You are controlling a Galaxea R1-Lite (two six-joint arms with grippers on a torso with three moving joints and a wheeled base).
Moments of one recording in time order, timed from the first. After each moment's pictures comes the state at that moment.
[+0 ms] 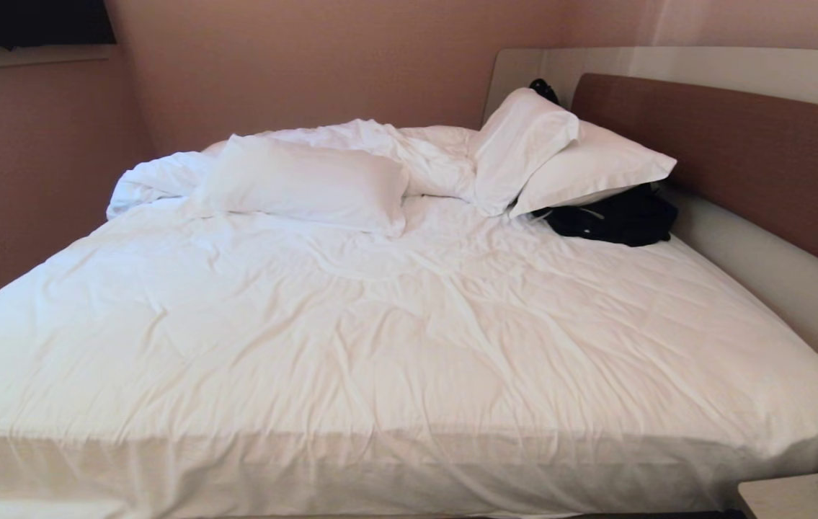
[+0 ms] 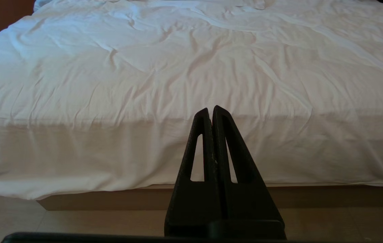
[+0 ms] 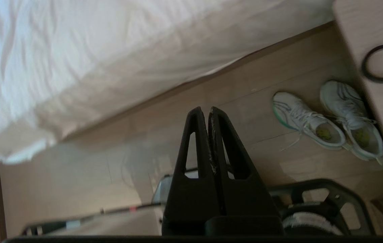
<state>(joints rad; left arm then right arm) 0.00 0.00 0.00 -0.01 0.00 0.00 -0.41 0.78 -0.72 0.68 0.45 0.22</state>
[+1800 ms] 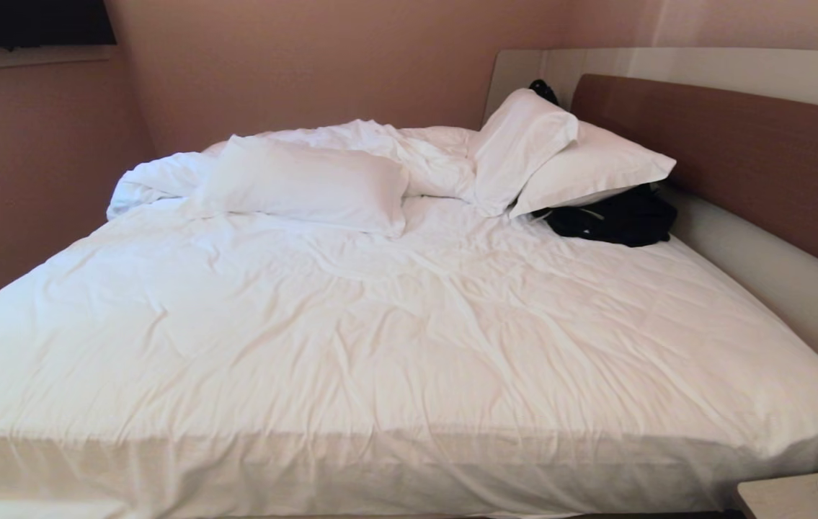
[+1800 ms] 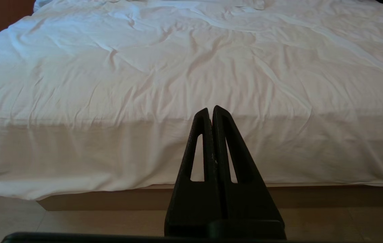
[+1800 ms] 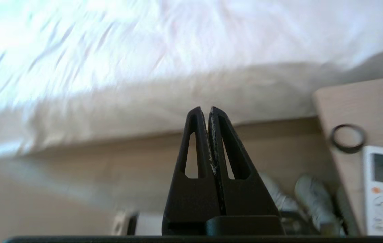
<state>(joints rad) 0.00 0.00 0.00 -0.01 0.00 0.00 -0.02 0.17 -0.65 0.71 0.15 0.24</state>
